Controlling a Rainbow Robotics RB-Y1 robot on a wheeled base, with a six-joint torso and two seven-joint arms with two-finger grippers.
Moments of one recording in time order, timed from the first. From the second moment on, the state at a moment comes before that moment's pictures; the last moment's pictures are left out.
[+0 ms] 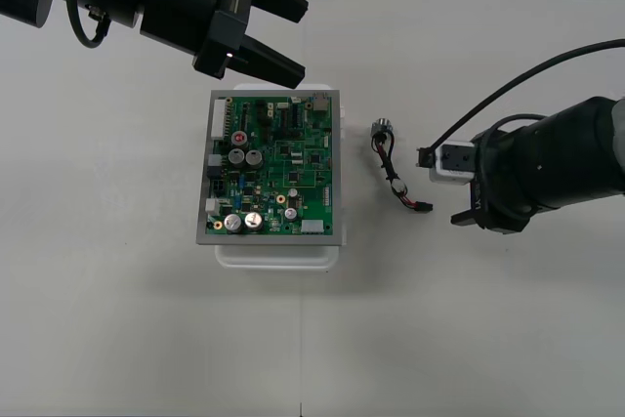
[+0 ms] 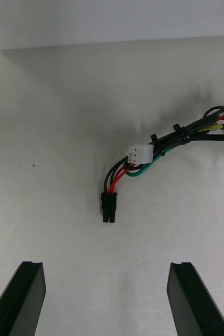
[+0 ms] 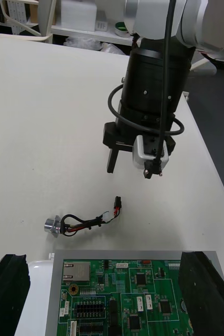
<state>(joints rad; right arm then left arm) -0.40 -0.75 0.17 -2.08 2.12 -1.57 -0.71 -0.93 0.62 -0.10 -1.69 -1.49 -1.55 0.80</state>
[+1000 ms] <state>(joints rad) -0.41 -0.70 0.32 -2.08 2.36 -1.57 -0.93 -0.93 0.62 -0.10 -1.69 -1.49 -1.55 0.80</state>
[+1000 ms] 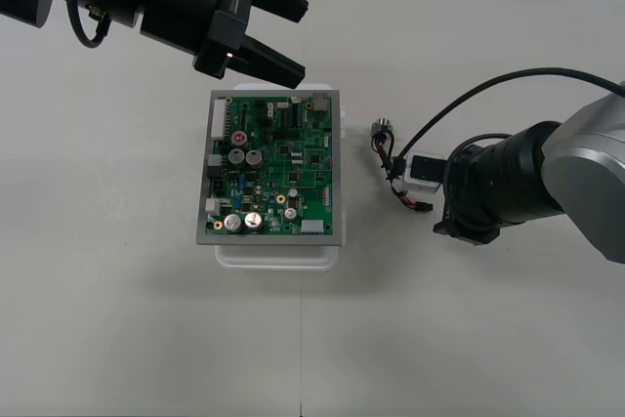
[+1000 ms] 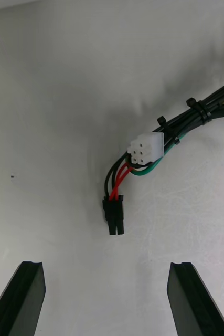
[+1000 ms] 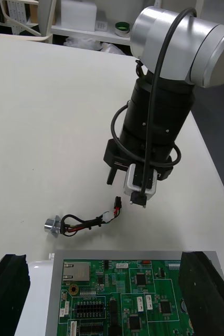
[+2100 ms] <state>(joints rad) -0.42 -0.63 0.39 -2.01 2.52 -1.57 -0.93 -0.93 0.62 -0.10 -1.69 -1.49 -1.55 0.80</state>
